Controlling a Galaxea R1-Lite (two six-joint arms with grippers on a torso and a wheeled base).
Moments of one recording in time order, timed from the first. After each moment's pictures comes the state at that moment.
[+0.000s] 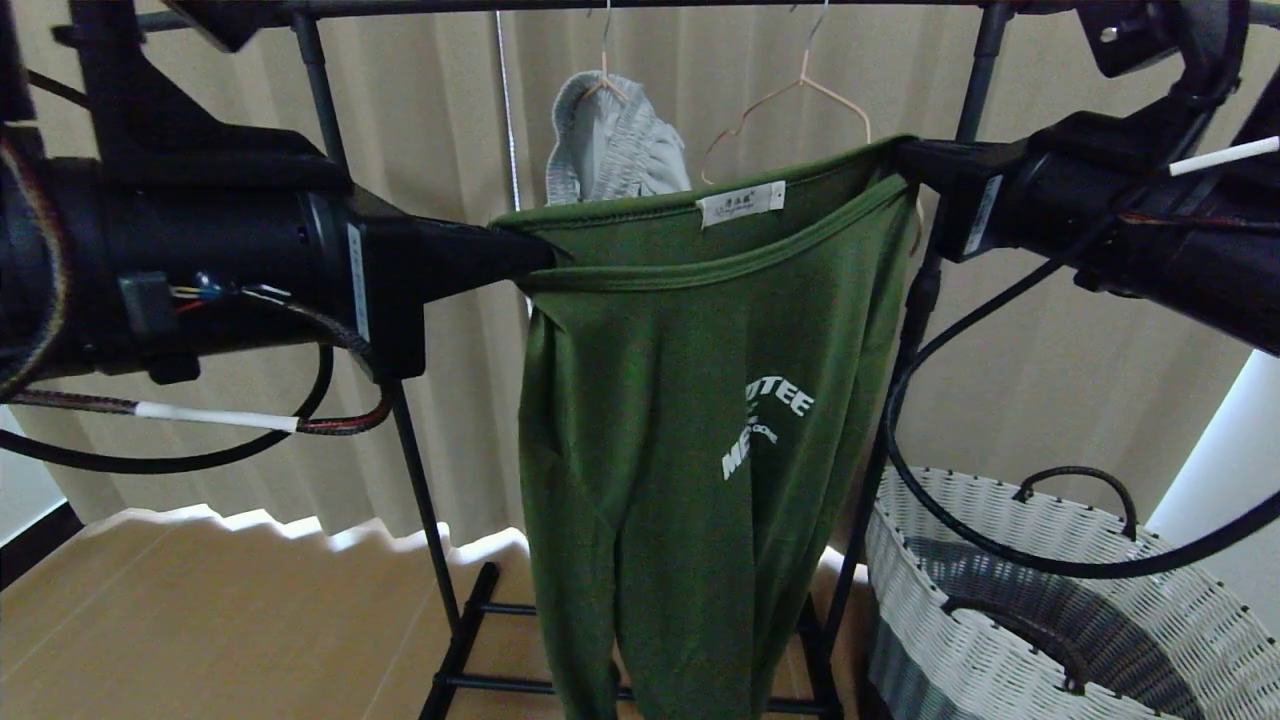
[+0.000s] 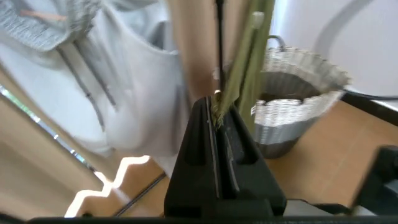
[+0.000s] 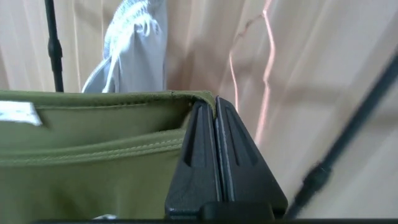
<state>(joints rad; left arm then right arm) -0.64 1.38 -1.24 0.04 -0.18 0.10 0.46 1.57 -1.16 -0.50 -0.03 -0.13</state>
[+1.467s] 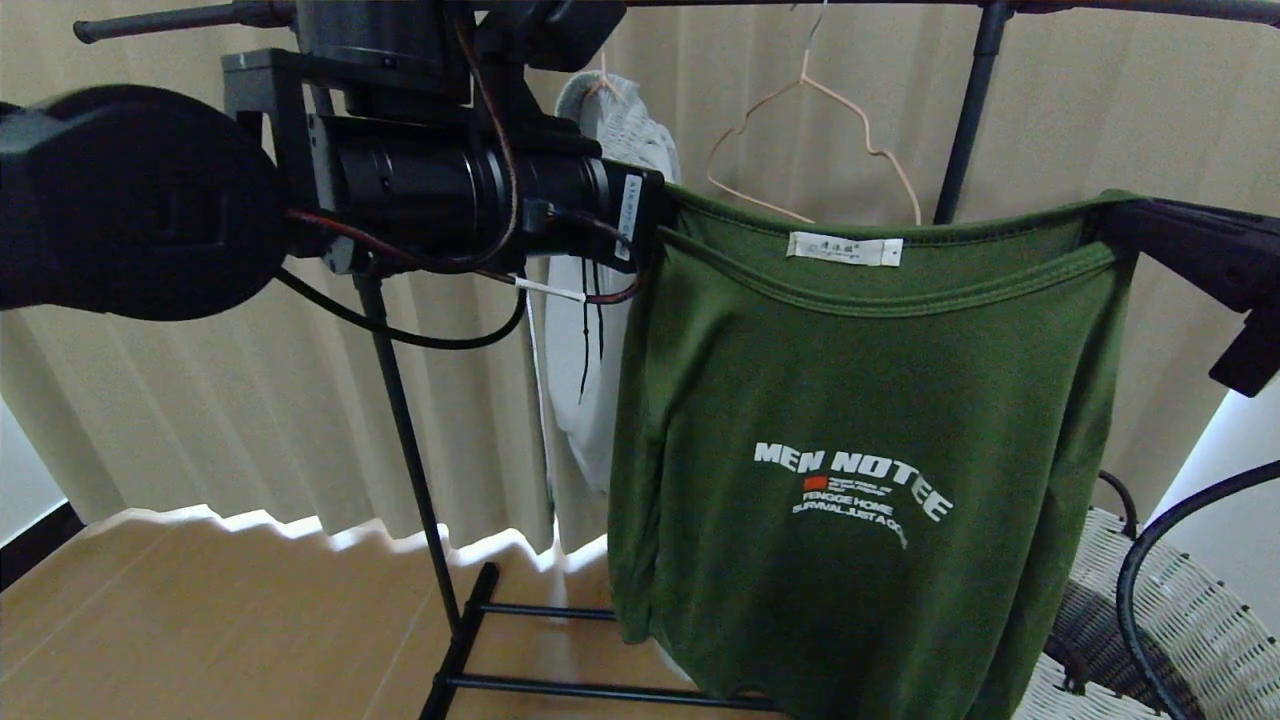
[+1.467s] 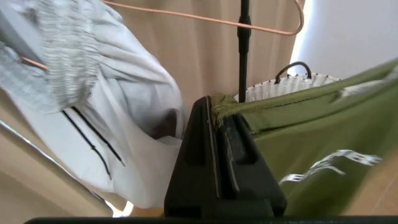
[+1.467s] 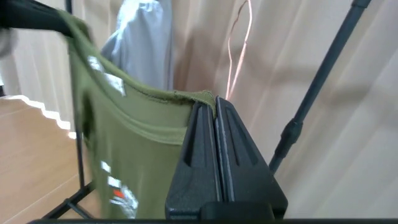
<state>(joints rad) -0.64 1.81 -1.66 0.02 -0.09 0.11 0.46 1.15 -0.80 -0.45 -0.03 -0.13</state>
